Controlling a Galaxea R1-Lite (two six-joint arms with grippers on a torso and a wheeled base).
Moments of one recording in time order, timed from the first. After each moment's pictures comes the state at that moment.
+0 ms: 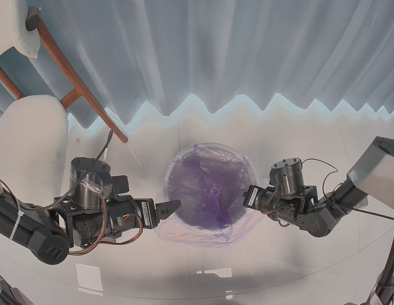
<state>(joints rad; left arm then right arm) -0.56 1.73 -0.58 -0.68 -0.04 -0.44 0.57 2.11 -0.87 -0.67 -0.13 0.66</state>
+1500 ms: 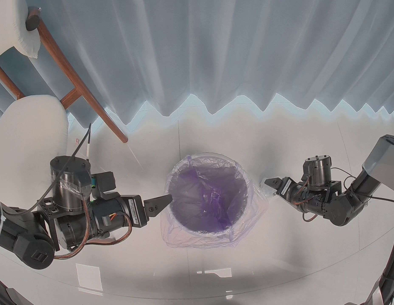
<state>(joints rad) -0.54 1.64 -0.52 -0.72 -0.04 -0.44 0.34 2.10 -0.78 -0.73 -0.03 0.78</state>
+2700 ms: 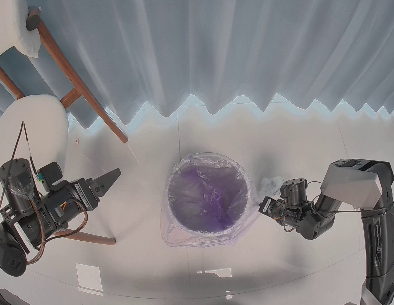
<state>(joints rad) -0.32 1.47 -0.32 -0.99 -0.05 -0.47 0.34 2.47 -0.91 -0.96 0.01 0.67</state>
